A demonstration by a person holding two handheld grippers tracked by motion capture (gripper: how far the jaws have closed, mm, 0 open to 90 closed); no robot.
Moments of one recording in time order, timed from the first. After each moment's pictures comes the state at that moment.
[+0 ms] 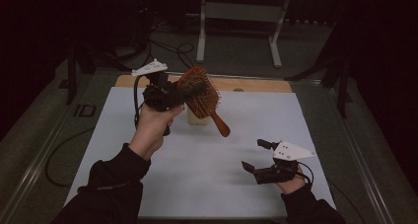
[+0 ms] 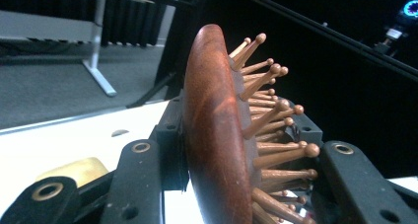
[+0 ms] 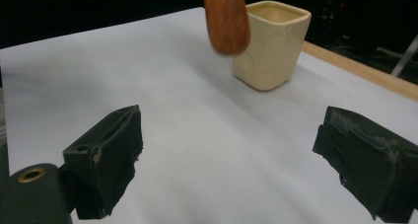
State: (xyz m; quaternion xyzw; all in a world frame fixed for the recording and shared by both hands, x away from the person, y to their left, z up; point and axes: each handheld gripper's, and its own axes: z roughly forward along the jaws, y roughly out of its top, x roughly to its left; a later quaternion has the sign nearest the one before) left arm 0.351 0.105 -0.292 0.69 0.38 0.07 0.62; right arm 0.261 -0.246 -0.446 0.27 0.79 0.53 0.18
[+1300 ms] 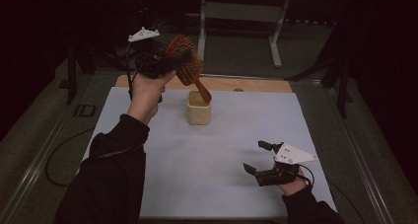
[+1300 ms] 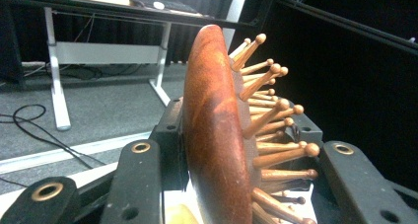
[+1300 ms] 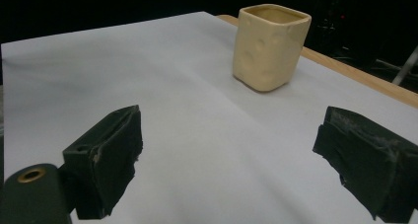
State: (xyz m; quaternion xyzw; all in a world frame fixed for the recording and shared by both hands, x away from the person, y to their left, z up) left arm 0.414 0.123 -0.266 0.67 0.42 0.17 0.58; right arm 0.260 -0.252 -0.455 0.25 0.78 0.54 0.19
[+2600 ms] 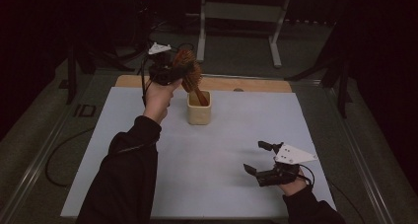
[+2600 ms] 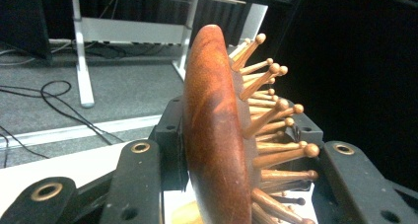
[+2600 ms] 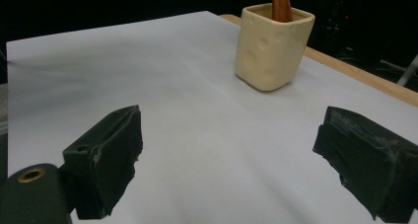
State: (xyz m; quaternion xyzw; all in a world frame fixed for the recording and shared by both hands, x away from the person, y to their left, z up) left arm 0.455 0.109 -0.333 0.67 0.46 0.19 0.54; right arm 0.261 -0.253 -0.457 0.24 0.79 0.54 0.19
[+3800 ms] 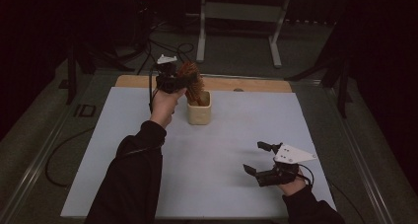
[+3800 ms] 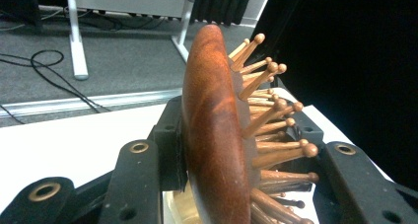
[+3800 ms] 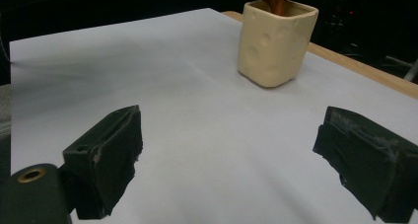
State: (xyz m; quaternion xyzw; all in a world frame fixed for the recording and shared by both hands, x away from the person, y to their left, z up) left arm 0.471 0.099 -0.378 0.69 0.48 0.15 0.51; right arm 0.263 -0.253 -0.460 0.25 0.79 0.54 0.18
